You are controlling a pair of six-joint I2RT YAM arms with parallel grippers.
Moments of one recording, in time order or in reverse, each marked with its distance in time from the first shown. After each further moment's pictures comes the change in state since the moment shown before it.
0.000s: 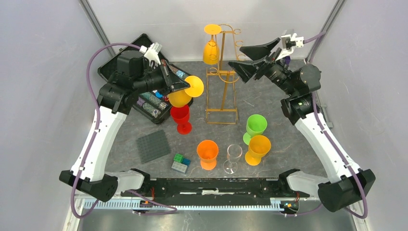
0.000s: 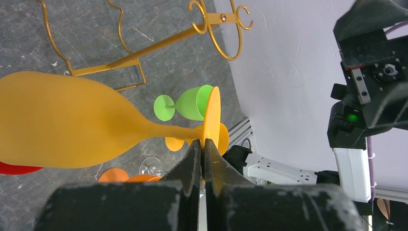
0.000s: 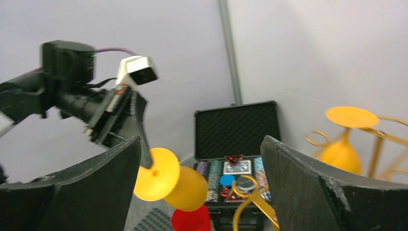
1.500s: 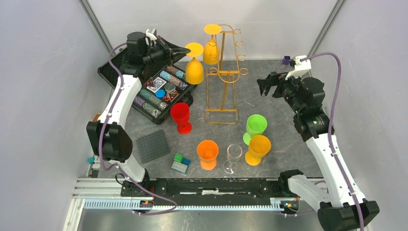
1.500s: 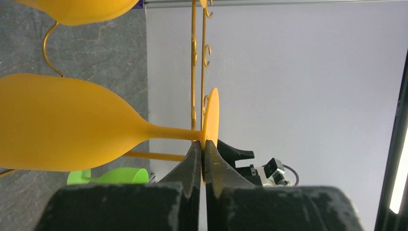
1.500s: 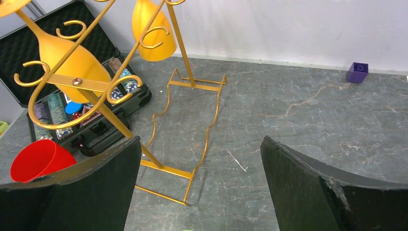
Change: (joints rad) left arm 0.224 0.402 -0.006 0.644 0.236 -0.584; right arm -0.183 -0.235 -0.186 -0.647 0.475 -0.320
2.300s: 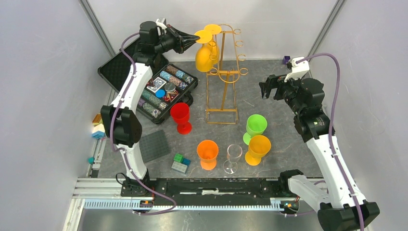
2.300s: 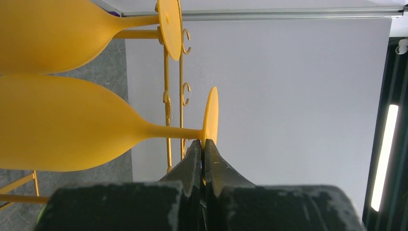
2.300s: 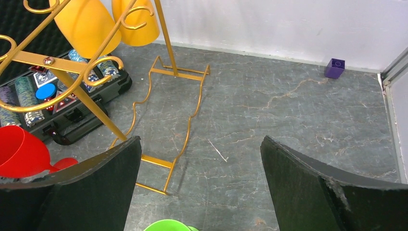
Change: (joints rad) left arm -0.059 0.253 0.288 0.061 -0.055 -0.108; right arm 0.000 -0.010 -0.001 -0.058 0.033 -0.095
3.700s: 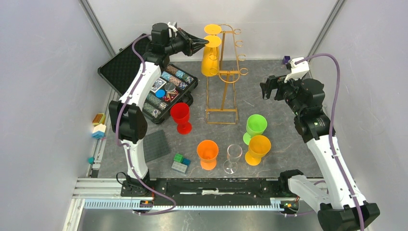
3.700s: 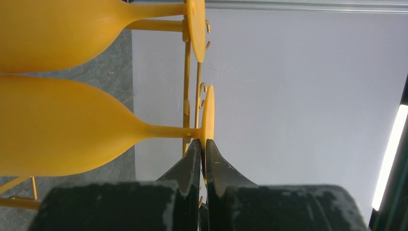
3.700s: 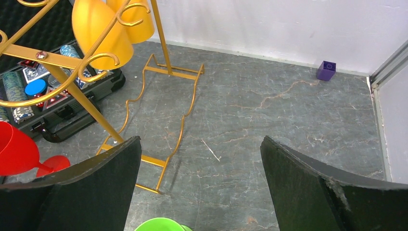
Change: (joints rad) left arm -0.065 0.094 0.064 -0.016 -0.018 0.000; right arm 0.000 -0.005 0.000 -0.007 0.009 -0.039
